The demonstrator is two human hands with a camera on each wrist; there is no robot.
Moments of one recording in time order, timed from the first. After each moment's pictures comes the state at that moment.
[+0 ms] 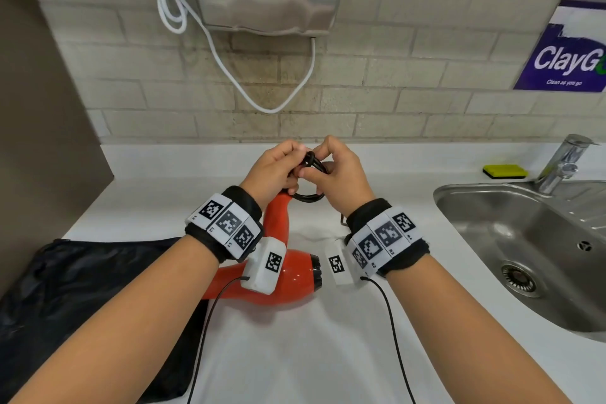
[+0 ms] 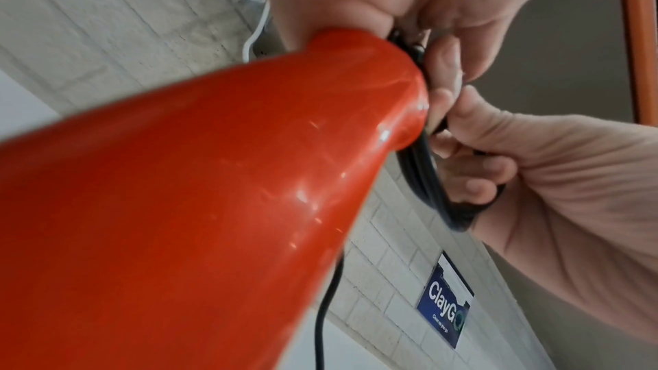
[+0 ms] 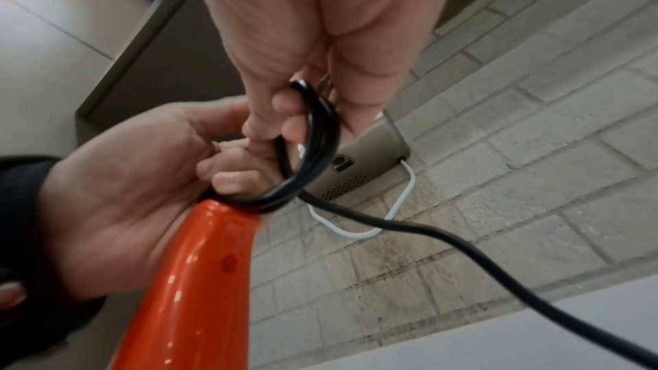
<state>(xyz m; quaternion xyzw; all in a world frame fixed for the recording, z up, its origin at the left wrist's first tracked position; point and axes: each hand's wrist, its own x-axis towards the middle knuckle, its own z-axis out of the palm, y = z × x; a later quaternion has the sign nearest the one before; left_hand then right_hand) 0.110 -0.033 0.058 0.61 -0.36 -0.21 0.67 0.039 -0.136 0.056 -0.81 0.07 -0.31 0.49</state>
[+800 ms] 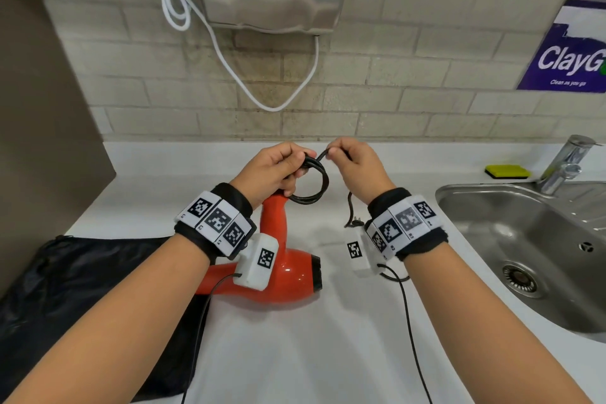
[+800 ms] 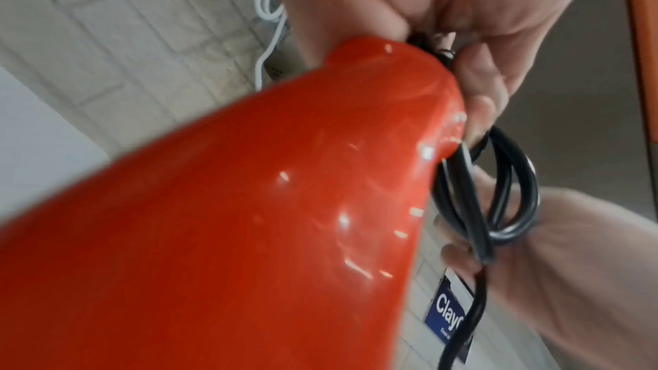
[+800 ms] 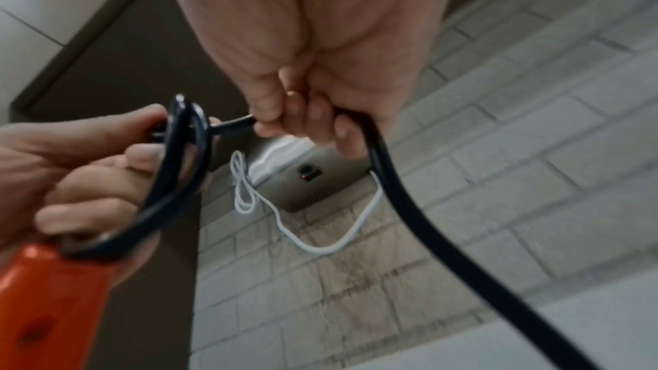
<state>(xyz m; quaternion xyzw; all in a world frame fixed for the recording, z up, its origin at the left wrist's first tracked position) 0.118 -0.020 0.058 0.60 -0.41 -0.23 0.65 0.036 -0.164 0.065 -0.86 0.07 -0.30 0.41</state>
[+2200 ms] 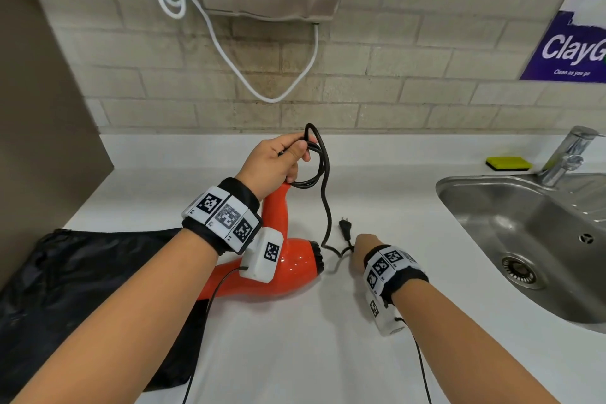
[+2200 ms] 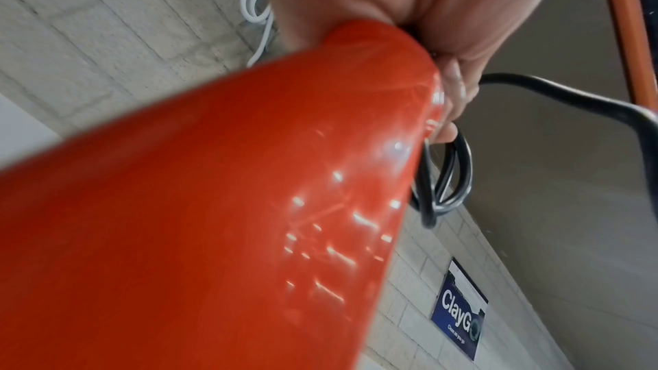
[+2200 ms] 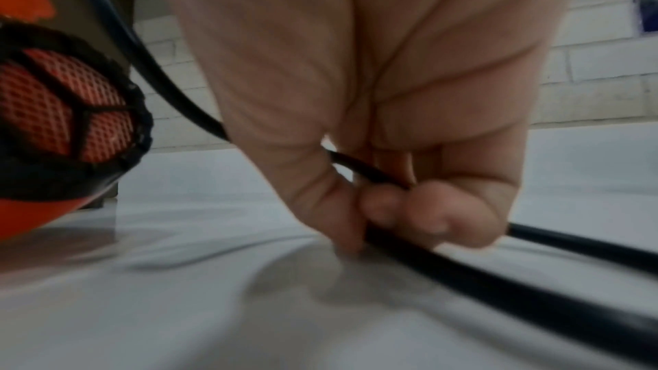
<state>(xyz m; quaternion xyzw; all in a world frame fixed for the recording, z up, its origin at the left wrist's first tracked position) 0.121 -0.033 0.047 0.61 -0.39 -0.17 0.67 0.018 -0.191 -0.073 -0.89 0.38 0.21 0.14</state>
